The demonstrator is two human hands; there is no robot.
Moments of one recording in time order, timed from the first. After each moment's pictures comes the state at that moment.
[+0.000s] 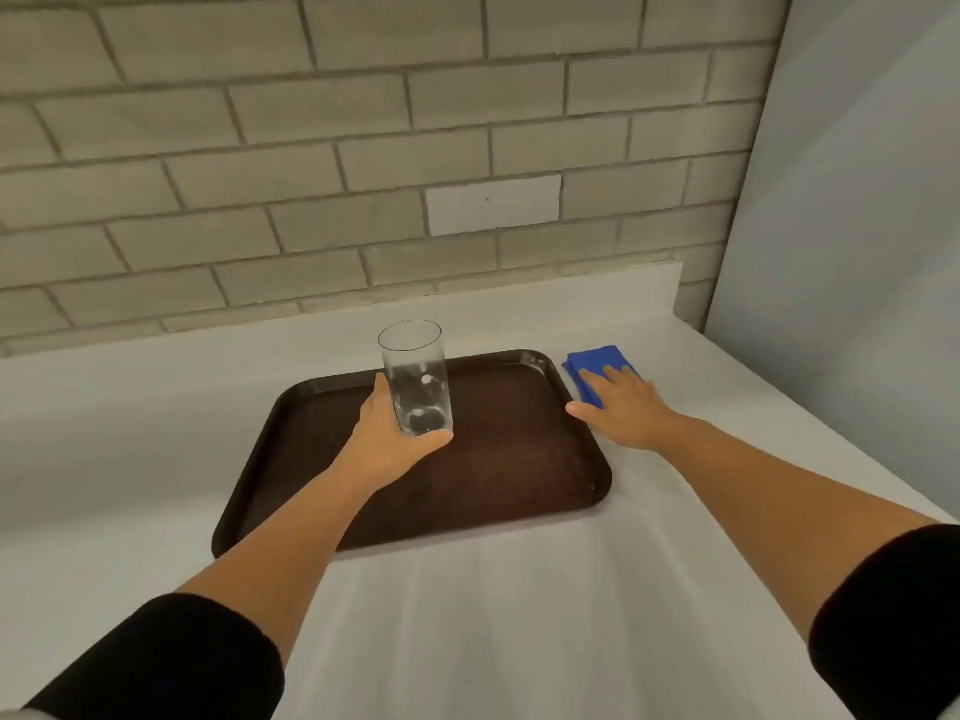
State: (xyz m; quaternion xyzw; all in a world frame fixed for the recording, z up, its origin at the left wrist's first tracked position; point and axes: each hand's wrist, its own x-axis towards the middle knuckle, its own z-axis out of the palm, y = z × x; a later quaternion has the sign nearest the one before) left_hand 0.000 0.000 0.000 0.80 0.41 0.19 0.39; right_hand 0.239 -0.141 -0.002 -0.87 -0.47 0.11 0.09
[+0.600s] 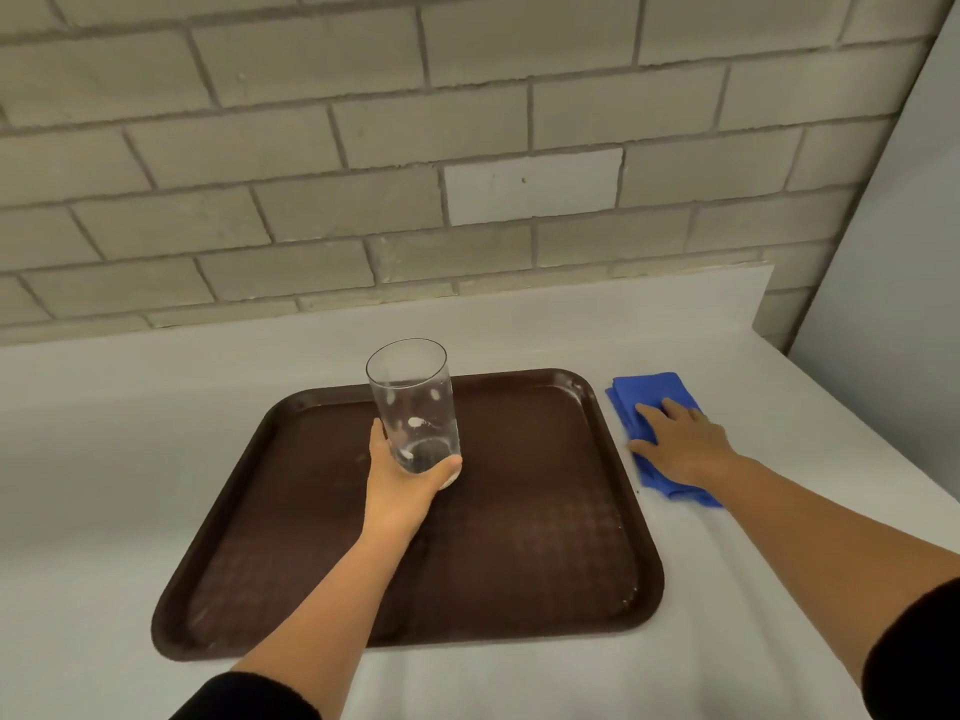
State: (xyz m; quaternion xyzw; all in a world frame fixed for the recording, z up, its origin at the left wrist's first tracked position) left_hand 0.057 0.045 -0.071 0.64 0.46 0.38 0.49; right_hand 0.331 -0.081 -0.058 -0.89 -0.44 0.10 -0.01
